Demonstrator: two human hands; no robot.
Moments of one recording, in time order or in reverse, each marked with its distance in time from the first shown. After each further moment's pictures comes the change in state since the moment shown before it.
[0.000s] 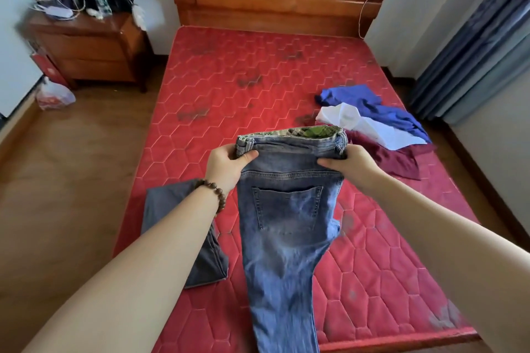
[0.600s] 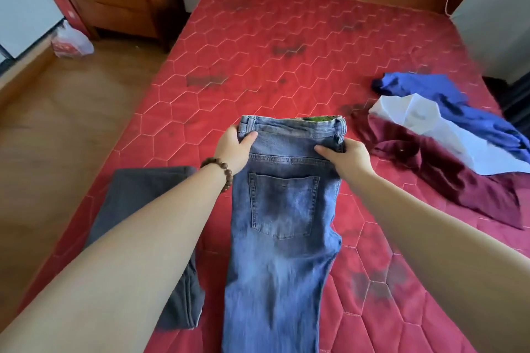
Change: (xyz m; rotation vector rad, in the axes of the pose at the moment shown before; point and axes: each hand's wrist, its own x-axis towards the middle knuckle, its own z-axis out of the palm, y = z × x) left_hand 0.181 -0.195 0.105 0.183 0.141 -0.148; right_hand 0.234 0.161 0.127 -0.034 0.046 0.035
